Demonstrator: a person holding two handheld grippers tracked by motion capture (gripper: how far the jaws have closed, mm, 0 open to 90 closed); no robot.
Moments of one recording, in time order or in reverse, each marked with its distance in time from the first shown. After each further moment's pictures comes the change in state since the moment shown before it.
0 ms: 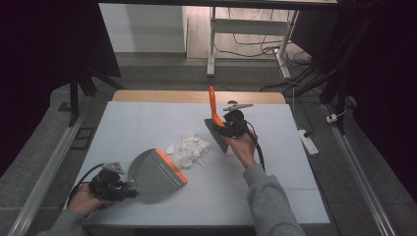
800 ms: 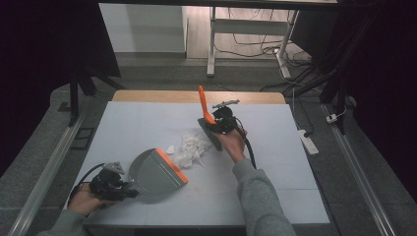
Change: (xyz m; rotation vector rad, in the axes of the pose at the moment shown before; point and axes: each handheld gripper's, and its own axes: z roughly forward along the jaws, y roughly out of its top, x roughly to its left) left arm -0.001 0.001 0.001 -0.005 0.003 0.003; right arm 0.008 0.013 0.038 0.051 -0.018 -0.020
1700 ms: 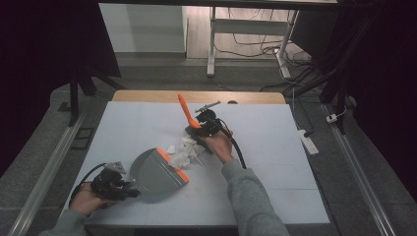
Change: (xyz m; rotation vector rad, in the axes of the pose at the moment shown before) left arm -0.001 0.003 0.002 -0.001 -0.001 0.000; right arm 0.037 0.008 0.029 0.085 0.060 -0.089
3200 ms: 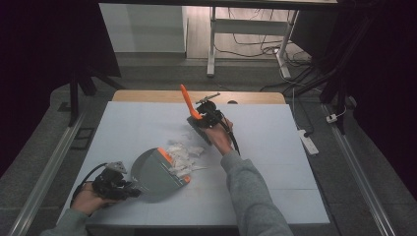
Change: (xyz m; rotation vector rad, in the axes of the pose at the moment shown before) left arm 0.000 0.002 0.003 -0.002 -0.005 0.001; right arm -0.016 0.024 0.004 -0.018 -0.072 -0.011
